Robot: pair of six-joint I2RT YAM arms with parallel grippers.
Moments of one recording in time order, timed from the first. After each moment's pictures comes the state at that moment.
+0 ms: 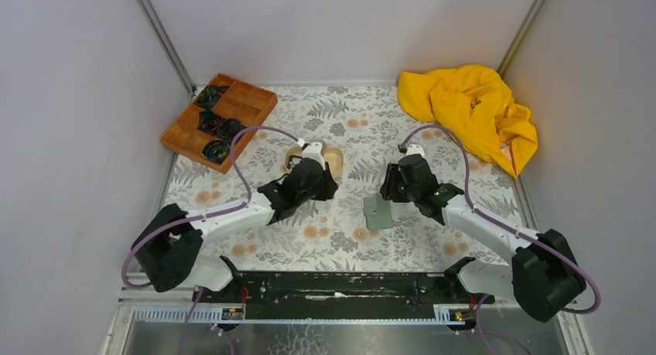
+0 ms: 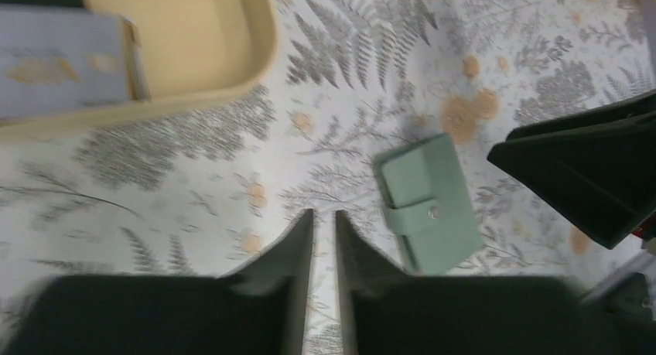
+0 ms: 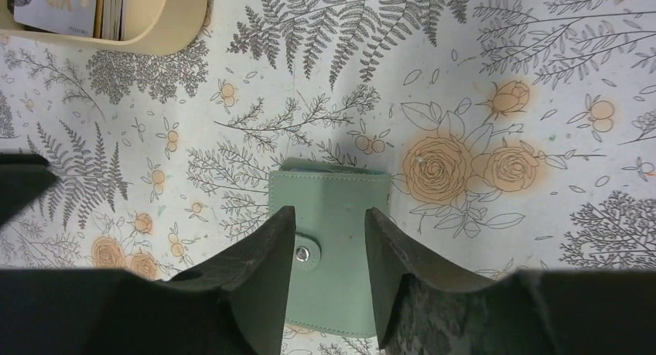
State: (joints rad) left arm -0.79 1.37 0.74 0.05 -0.17 -0.65; right arm 0.56 1.22 0.63 -0.20 0.09 0.53
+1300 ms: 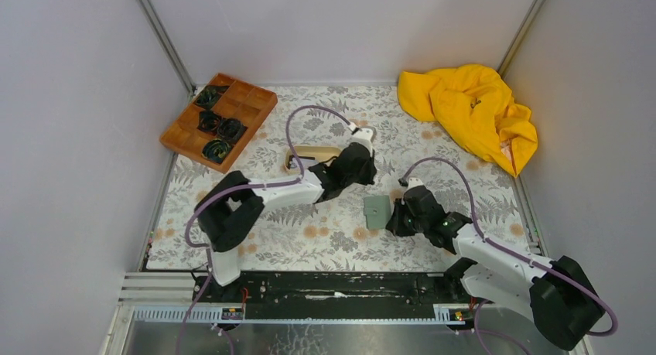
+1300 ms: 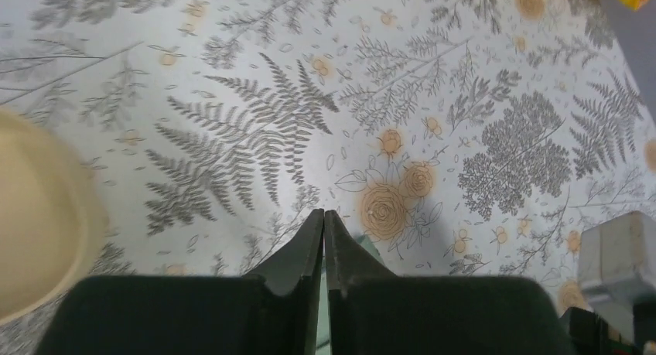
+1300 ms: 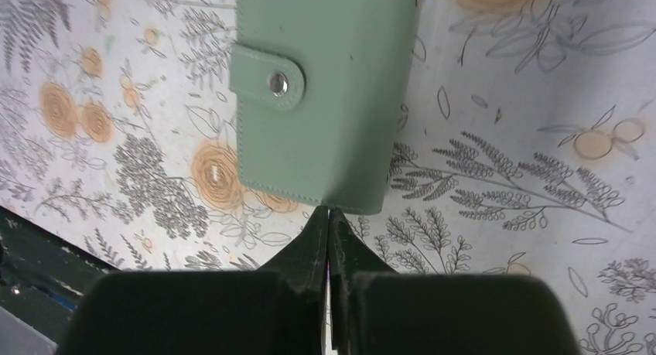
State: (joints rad) left arm -0.89 1.81 1.15 0.14 -0.19 -0.53; right arm 0.64 0.97 0.37 -0.26 -0.05 0.58
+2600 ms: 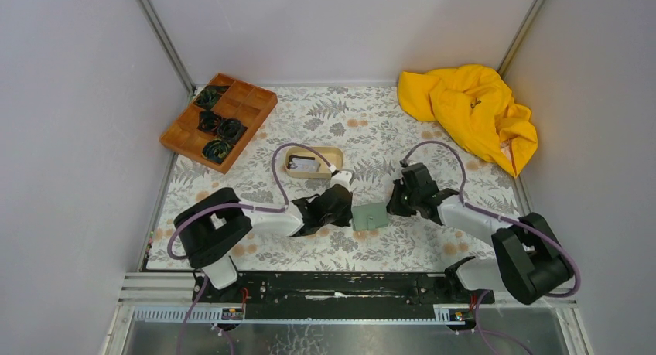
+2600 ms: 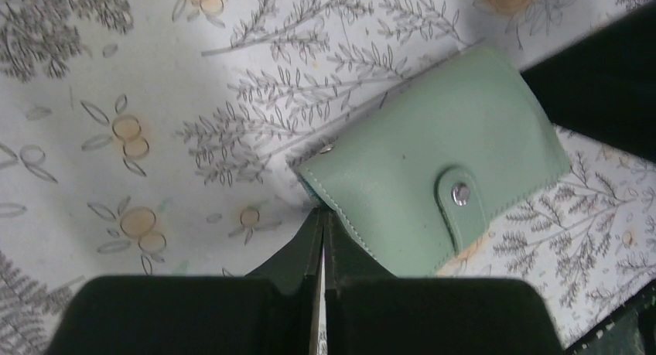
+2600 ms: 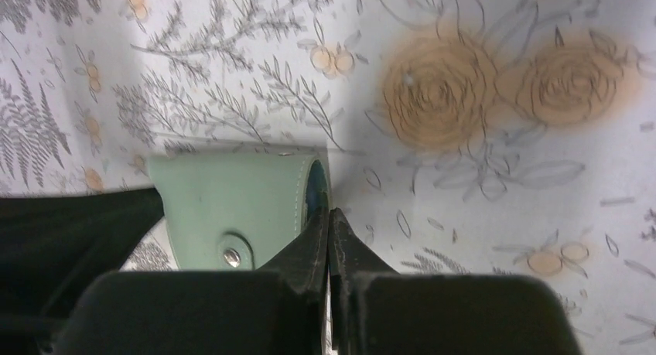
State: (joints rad) left arm -1.00 1.70 0.75 0.18 -0.16 -0.65; right arm 0.48 1.29 0.50 -0.15 -0.12 0.59
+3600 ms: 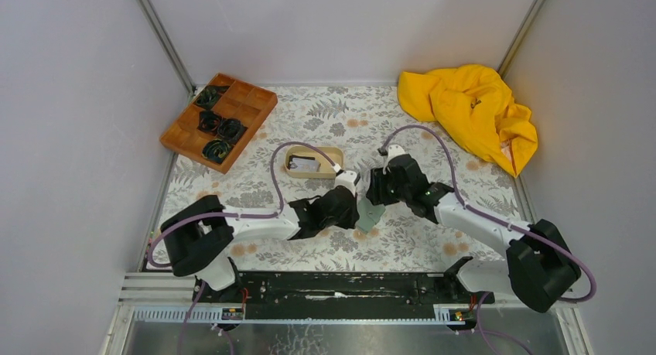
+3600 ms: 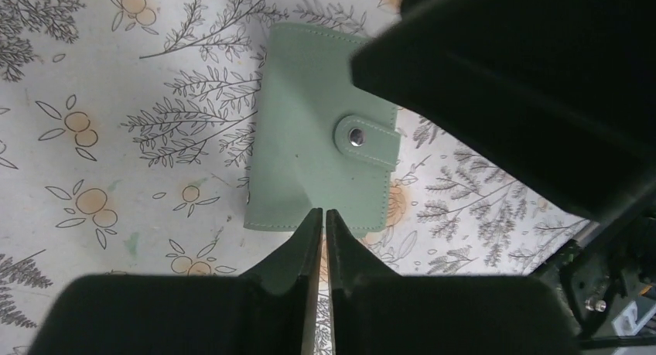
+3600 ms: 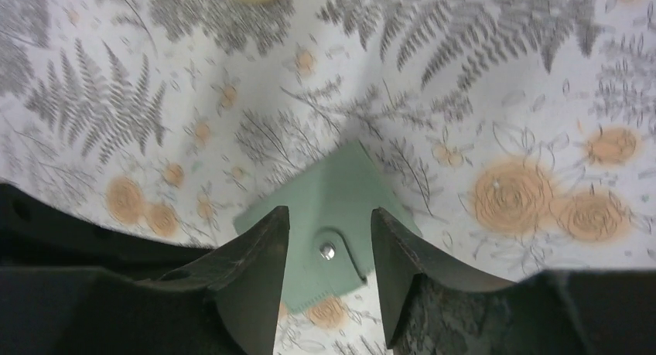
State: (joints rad) left arm -1.06 1.56 0.77 0.10 -0.18 -0.68; right arm 0.62 1.28 0.68 -0.14 -0.02 0.39
